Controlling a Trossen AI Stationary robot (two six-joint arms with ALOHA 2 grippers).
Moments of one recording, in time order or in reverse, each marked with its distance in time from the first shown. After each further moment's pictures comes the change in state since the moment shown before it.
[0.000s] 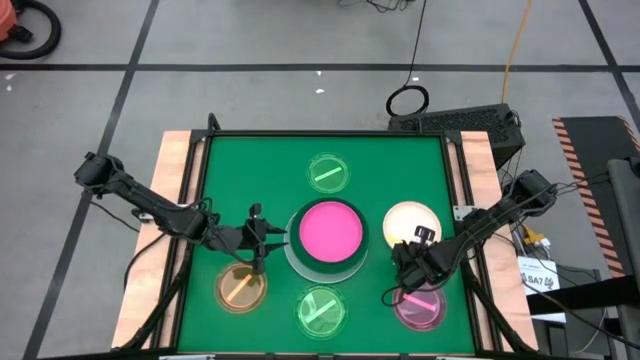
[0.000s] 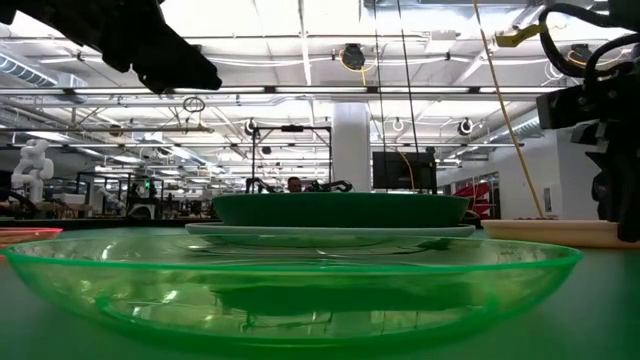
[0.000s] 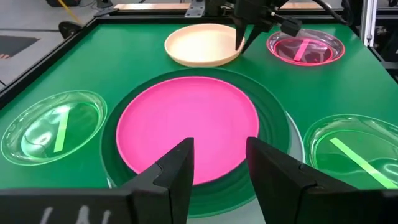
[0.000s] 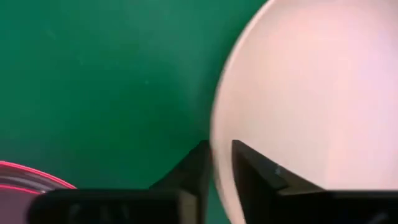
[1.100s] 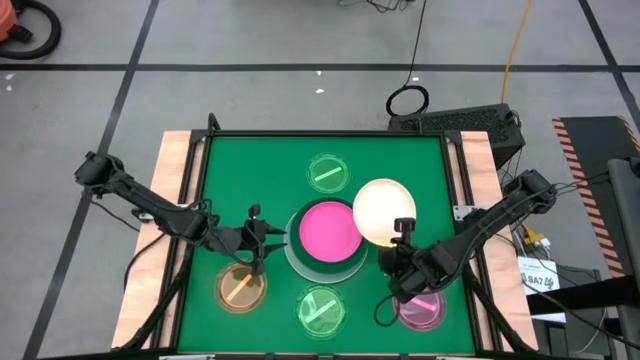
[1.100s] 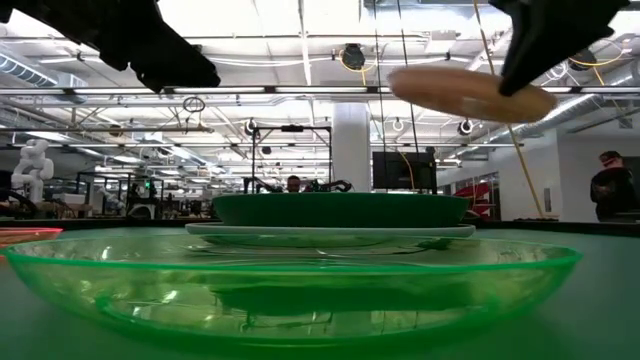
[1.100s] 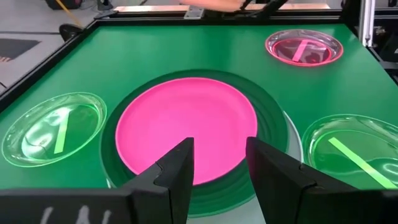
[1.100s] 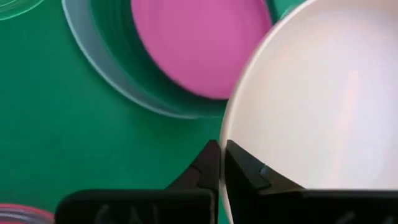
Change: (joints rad) left arm -0.011 0.000 0.000 0.005 -0.015 0.005; right arm 0.000 0.000 0.418 -0.239 0.372 -0.481
